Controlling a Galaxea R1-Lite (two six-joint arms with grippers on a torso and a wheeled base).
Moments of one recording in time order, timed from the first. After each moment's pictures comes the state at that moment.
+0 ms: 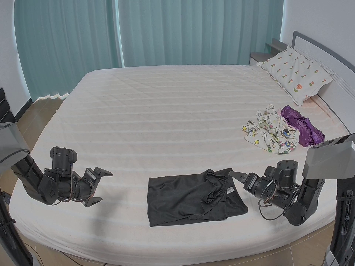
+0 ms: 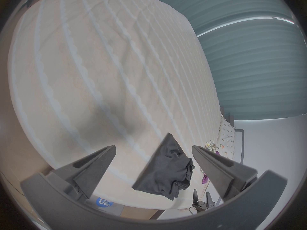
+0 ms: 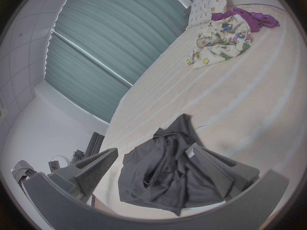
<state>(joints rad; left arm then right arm) -0.06 2.00 -0.58 -0.65 -0.29 -1.12 0.34 2.31 -0.47 -1.48 0.15 0.79</state>
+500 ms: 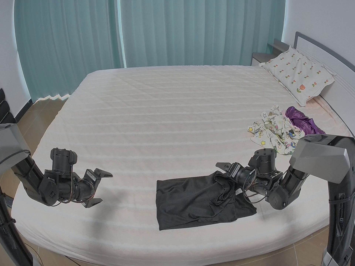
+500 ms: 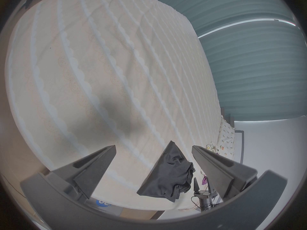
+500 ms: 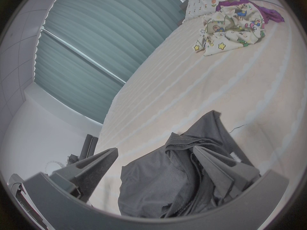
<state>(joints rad) -0.06 2.01 -0.57 -0.66 -0.29 -1.12 0.38 2.38 -0.83 -1.12 0.09 0.83</state>
